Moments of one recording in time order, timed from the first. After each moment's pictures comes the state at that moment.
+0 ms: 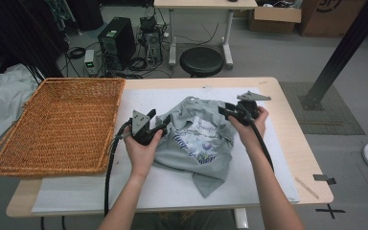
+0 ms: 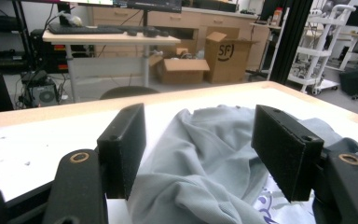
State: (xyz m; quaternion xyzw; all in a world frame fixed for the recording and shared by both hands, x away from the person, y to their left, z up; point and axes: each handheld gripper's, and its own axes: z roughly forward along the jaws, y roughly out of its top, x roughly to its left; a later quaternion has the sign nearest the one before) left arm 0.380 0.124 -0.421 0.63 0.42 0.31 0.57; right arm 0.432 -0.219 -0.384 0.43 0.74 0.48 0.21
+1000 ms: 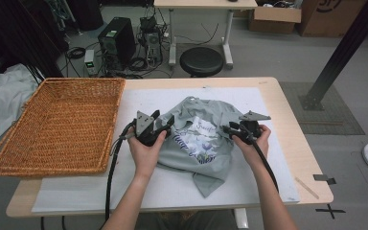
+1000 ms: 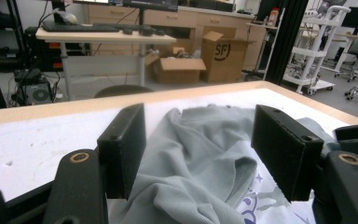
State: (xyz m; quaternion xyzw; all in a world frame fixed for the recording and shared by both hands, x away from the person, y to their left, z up) left arm 0.378 0.114 -0.421 0.63 0.42 0.30 0.58; right arm 0.413 -0.229 -0.438 0.43 0.76 0.45 0.20
